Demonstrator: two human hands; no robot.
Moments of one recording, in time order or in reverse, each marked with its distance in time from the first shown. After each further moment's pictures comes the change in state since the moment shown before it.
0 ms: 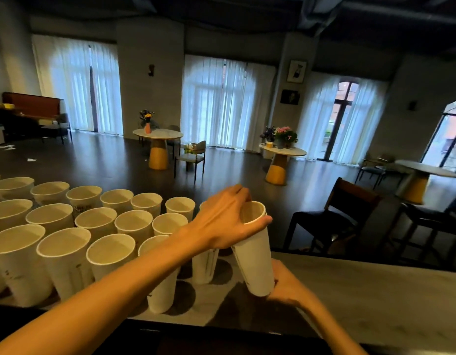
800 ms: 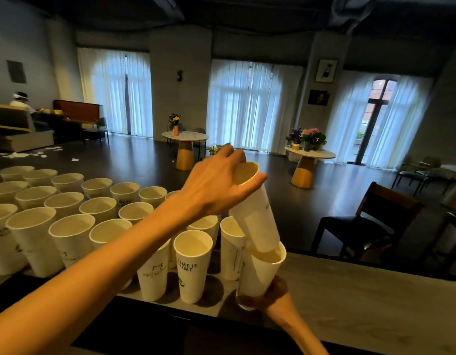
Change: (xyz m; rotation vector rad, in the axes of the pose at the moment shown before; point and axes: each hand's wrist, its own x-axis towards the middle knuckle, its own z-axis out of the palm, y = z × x) left_hand -0.012 -0.025 -0.079 0.121 0.187 -0.114; right_hand 0.009 0.010 0.087 0.151 0.134 0.102
